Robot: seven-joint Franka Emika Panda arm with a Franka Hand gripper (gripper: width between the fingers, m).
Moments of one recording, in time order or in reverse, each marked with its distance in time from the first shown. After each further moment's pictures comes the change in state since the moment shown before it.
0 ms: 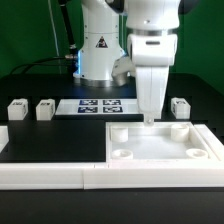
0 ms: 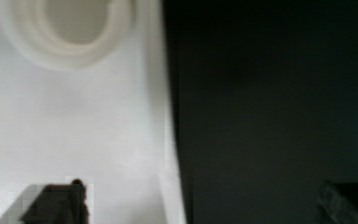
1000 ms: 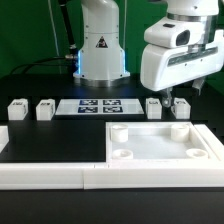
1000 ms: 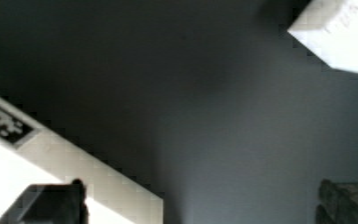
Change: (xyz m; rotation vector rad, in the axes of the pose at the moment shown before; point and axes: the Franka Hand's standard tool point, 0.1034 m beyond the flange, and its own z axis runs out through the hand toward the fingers) arm 0.060 -0.040 -0.003 0.008 0.000 0.946
